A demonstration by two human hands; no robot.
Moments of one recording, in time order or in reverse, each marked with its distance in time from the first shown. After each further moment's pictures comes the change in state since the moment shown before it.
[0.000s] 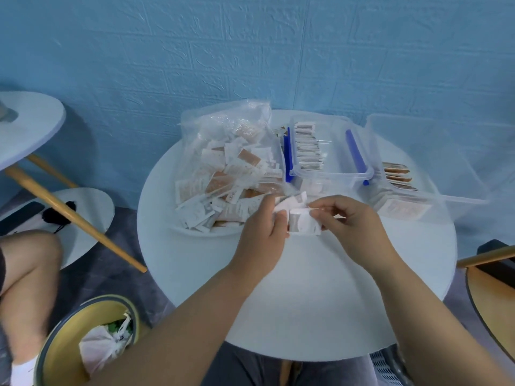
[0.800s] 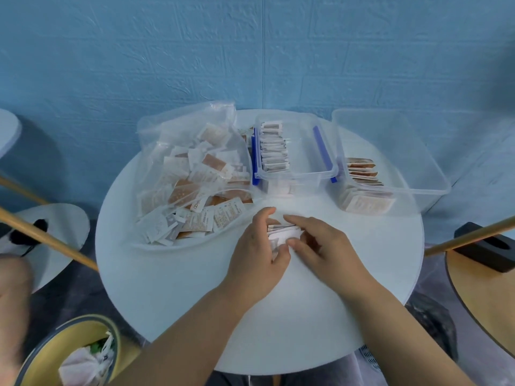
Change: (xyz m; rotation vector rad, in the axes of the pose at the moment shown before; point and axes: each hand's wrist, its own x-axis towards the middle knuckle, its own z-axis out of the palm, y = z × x) left_hand -0.010 -0.004 0.041 0.204 -0.106 0.123; right_hand -0.024 0.047 -0.006 -0.169 0.003 -0.275
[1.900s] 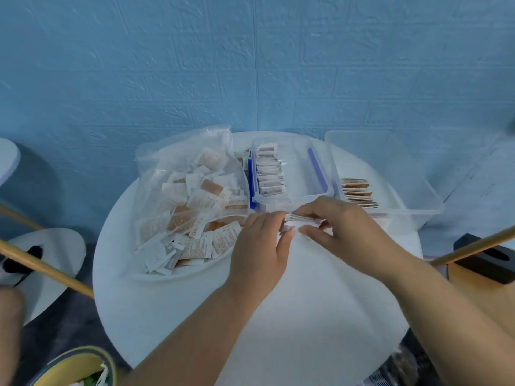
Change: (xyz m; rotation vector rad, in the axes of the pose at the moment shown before) left_hand 0.040 0.018 -0.010 0.315 0.212 0.270; right_hand 0.053 -0.034 -0.060 -0.286 -0.173 -0.039
